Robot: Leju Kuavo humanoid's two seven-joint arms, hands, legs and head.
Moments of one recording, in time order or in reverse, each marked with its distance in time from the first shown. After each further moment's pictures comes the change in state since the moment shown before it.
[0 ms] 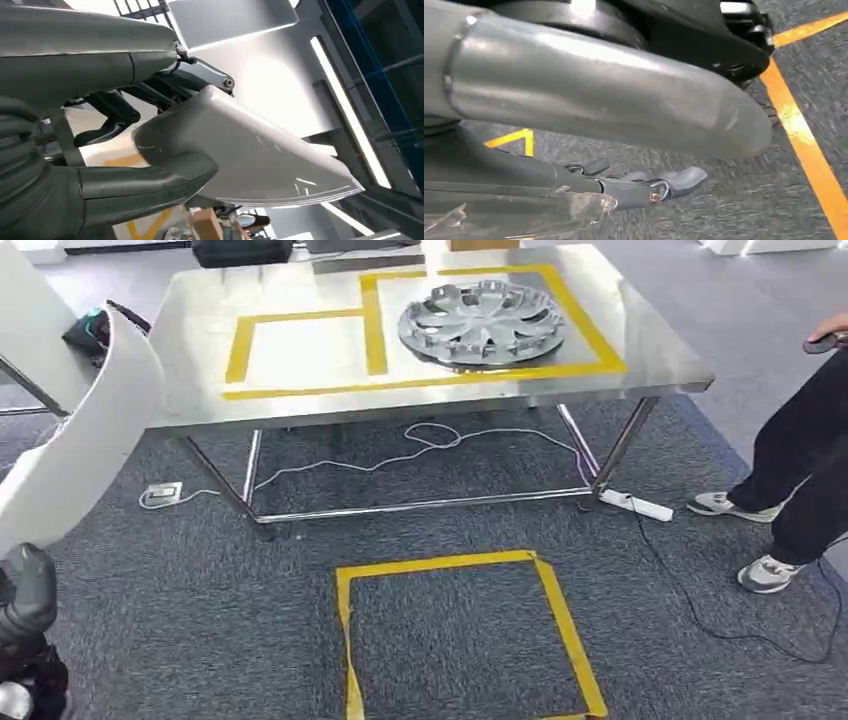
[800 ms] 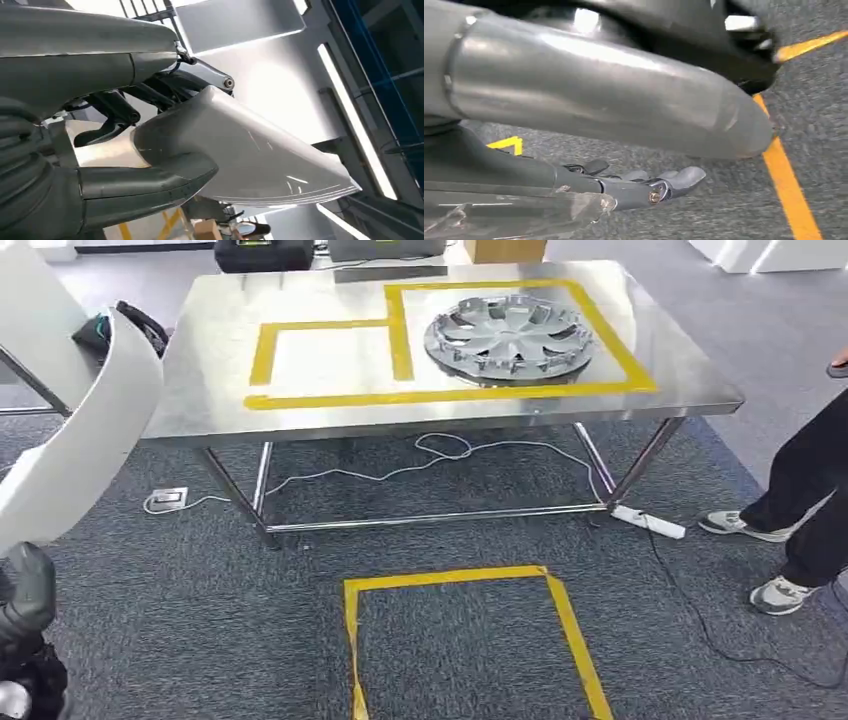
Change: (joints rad) left arm 0.002 0.000 -0.001 -0.001 0.000 -0.002 0.001; right arm -0.001 0.000 0.000 0.000 -0.003 0.002 0.000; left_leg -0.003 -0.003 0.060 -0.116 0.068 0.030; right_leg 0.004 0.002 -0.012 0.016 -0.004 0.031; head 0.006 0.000
